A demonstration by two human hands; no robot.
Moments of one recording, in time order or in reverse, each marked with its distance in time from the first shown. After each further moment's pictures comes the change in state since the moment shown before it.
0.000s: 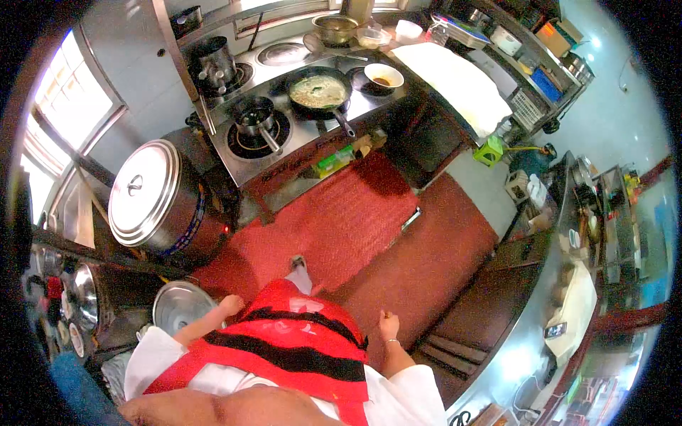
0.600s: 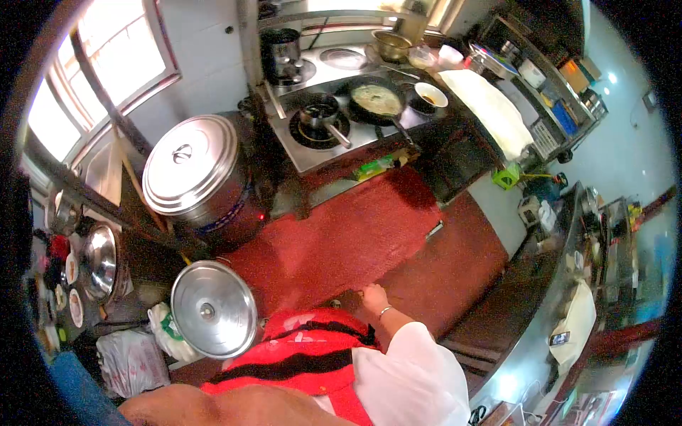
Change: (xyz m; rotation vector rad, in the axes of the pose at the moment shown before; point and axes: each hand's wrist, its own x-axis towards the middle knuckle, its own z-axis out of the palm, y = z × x) left_hand -0.336 -0.070 0.167 -0.453 0.104 -0.475; right_hand -0.061 -0.191 0.084 -0.547 -0.262 -0.875
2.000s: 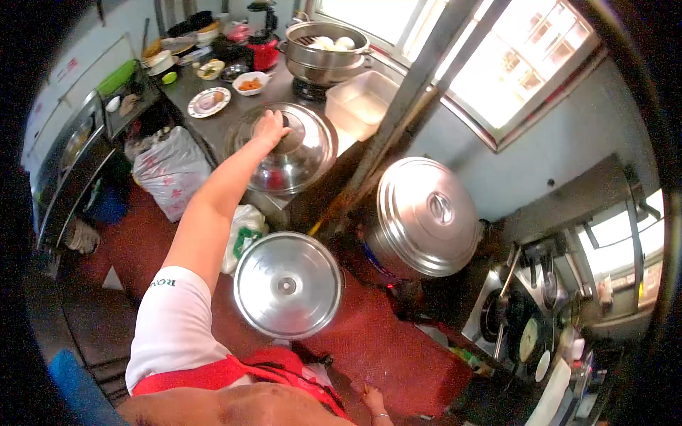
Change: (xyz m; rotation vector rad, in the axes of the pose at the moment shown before) left_hand 0.006 -0.237 -0.590 -0.004 1.342 -0.684; right_hand 0.117 -0.185 0.020 -0.238 -0.494 -0.357
